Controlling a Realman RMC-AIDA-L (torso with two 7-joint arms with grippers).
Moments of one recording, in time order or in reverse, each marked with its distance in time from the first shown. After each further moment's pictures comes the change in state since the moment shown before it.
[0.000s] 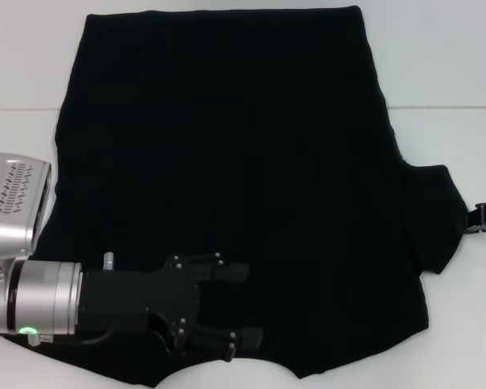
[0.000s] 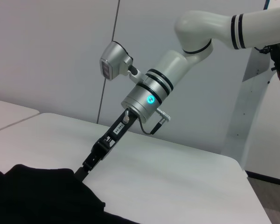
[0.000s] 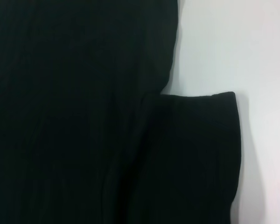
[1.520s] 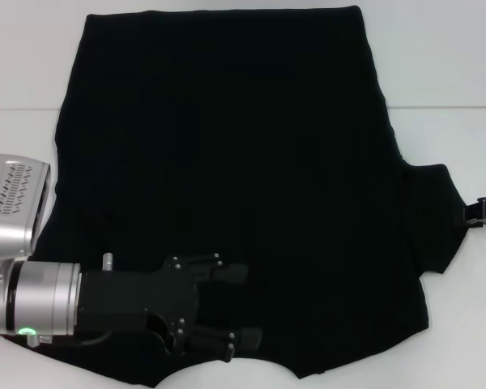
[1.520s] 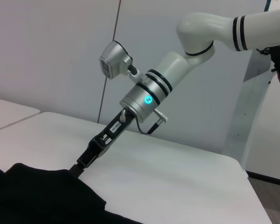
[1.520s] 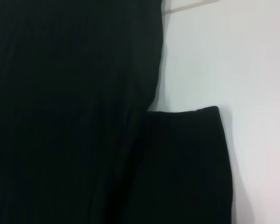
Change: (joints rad) left arm 0.002 0.000 0.000 0.001 0.000 0.000 -0.002; right arm -0.004 0.012 0.019 0.000 0.000 0.053 -0.001
